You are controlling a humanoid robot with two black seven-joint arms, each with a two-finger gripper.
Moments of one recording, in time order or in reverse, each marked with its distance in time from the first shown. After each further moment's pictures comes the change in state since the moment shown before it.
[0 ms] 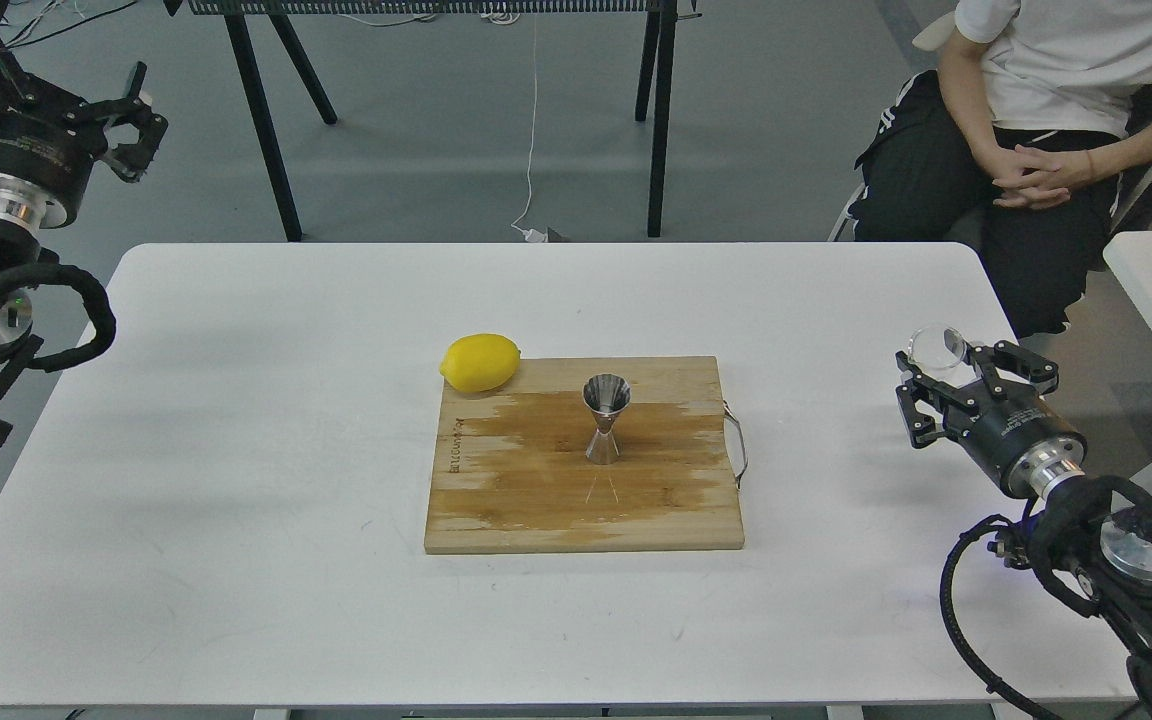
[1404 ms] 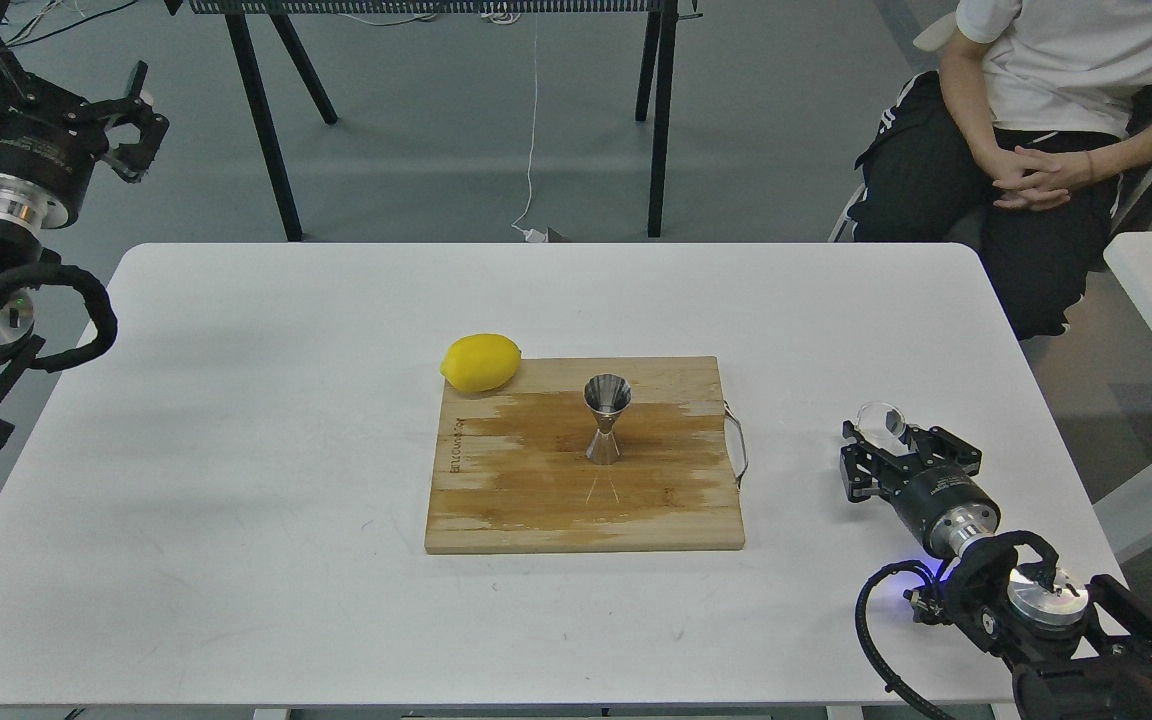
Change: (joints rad) left arm 0.003 -0.002 0.001 0.000 0.002 -0.002 0.000; right arm 0.050 0.236 0.002 -0.307 0.012 0.076 -0.014
